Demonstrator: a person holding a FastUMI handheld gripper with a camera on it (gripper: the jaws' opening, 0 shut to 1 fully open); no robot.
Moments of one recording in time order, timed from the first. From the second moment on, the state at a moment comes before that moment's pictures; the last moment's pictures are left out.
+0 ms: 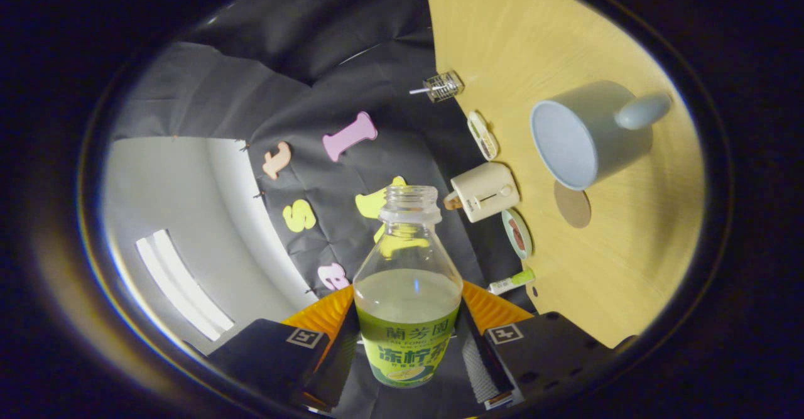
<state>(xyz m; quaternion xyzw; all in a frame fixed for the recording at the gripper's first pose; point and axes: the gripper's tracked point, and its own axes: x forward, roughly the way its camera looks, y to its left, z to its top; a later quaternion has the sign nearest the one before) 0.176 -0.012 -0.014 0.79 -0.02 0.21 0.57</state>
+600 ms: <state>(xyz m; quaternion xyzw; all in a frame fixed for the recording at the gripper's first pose) 0.142 -0.019 0.011 0.54 -0.06 0.16 0.82</state>
